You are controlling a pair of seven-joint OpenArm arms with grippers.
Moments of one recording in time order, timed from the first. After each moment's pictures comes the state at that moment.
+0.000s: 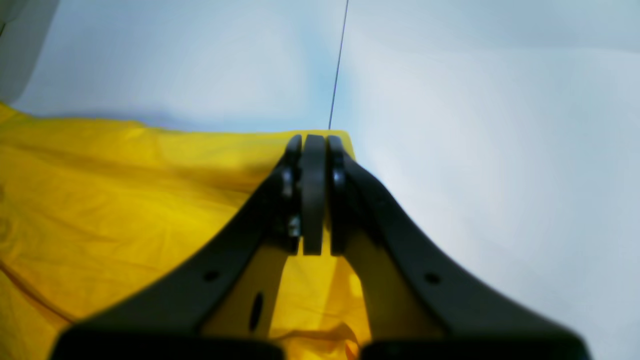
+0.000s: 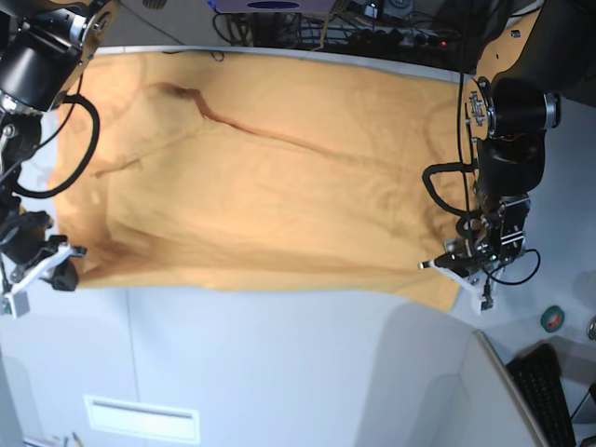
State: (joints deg) left arm -27.9 -15.1 -9.1 28.2 -5.7 -6.8 22.7; right arm 7.7 7.1 32.9 82.4 19.3 35.4 -49.6
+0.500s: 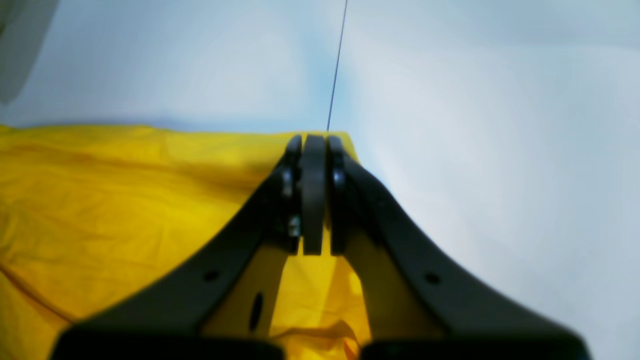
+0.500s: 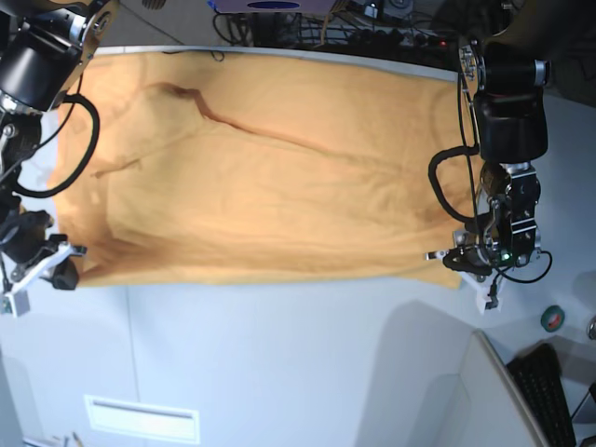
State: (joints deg) left arm -17.7 -14.7 -9.6 57.6 -5.5 -6.3 48.4; right arm 7.6 7.1 32.8 82.2 19.2 35.4 -49.7
